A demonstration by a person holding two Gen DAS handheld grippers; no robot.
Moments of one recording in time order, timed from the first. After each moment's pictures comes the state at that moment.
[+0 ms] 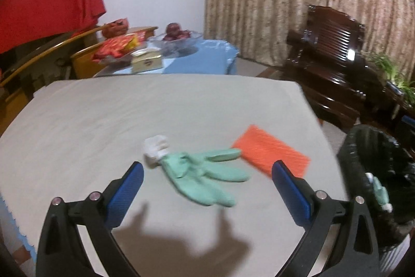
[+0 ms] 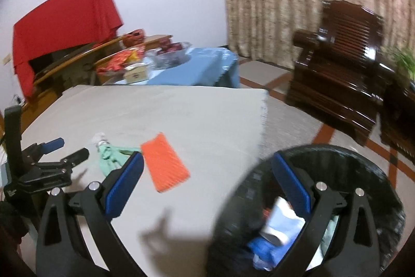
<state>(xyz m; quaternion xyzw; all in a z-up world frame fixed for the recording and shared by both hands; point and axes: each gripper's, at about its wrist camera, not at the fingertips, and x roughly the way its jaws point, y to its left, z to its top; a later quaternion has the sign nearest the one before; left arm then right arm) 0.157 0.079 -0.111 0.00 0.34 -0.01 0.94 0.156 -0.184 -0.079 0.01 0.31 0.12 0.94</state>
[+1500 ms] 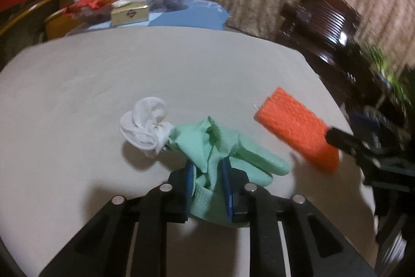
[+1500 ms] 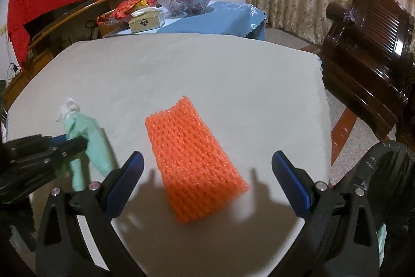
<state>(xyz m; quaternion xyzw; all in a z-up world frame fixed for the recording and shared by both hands) 0.219 0.124 -0.181 -0.03 0.43 -0.09 0.90 0.247 -0.085 -0.181 -0.03 0.41 0.14 0.90</state>
